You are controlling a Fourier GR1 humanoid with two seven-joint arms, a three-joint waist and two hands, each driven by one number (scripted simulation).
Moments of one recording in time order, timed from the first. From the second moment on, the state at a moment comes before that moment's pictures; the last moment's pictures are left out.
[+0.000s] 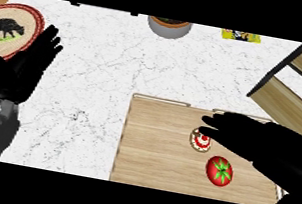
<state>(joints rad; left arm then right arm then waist) -0.25 0.31 -0.01 -1.48 0.22 0.10 0.19 -0.36 -0.71 0.35 -2.02 0.22 0.75 0.17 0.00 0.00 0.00</state>
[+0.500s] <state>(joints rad) -0.26 0.29 0.00 -1.49 0.20 0.09 0.21 -0.25 -0.71 0.46 -2.06 0.56 0.72 0.15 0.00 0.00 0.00</state>
